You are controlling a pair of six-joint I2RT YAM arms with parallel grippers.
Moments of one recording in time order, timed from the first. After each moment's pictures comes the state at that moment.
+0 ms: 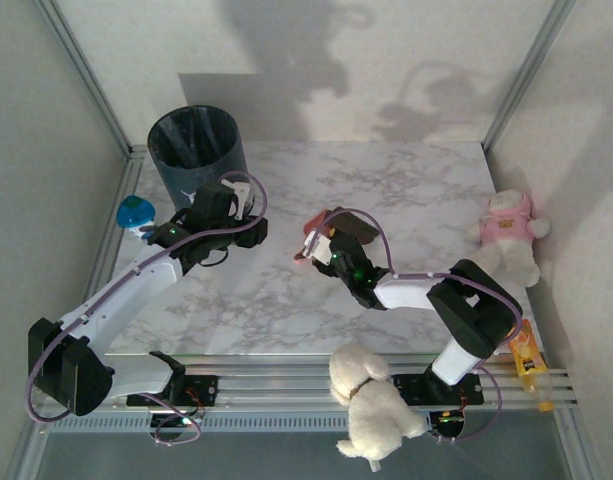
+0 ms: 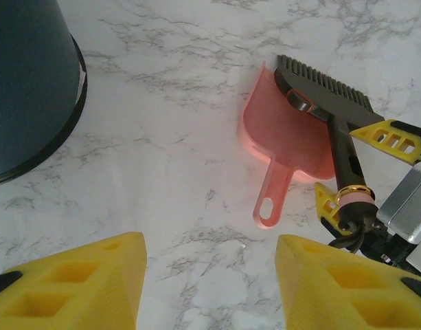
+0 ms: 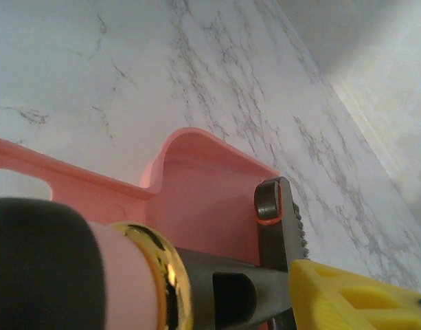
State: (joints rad) left arm -0.46 1.26 1.08 -0.55 0.04 -0.30; right arm 0.79 1.63 0.67 0.46 0.31 -0.58
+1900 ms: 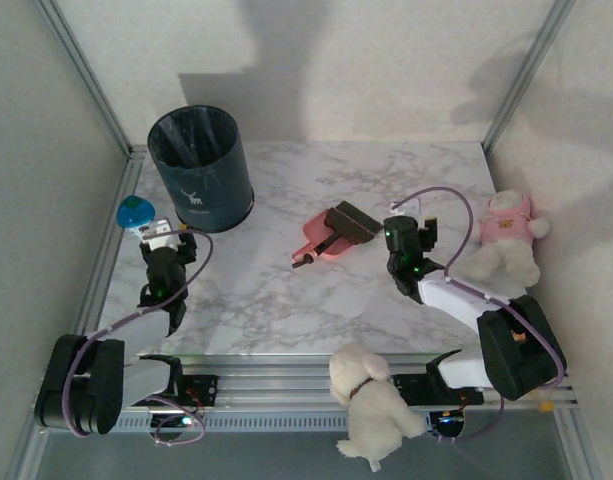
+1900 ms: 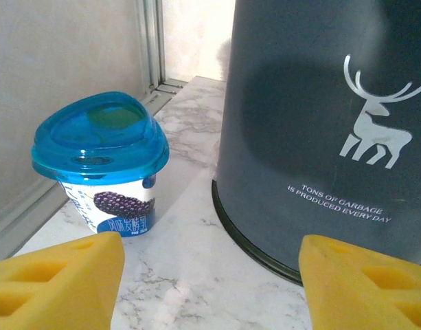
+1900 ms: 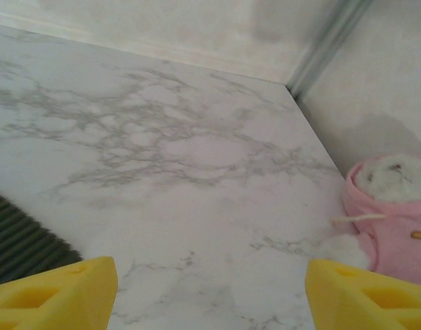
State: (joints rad) left arm -0.06 1.17 0.23 0.75 -0.39 -0.14; right arm 0.44 1.33 0.59 0.28 0.72 -0.03
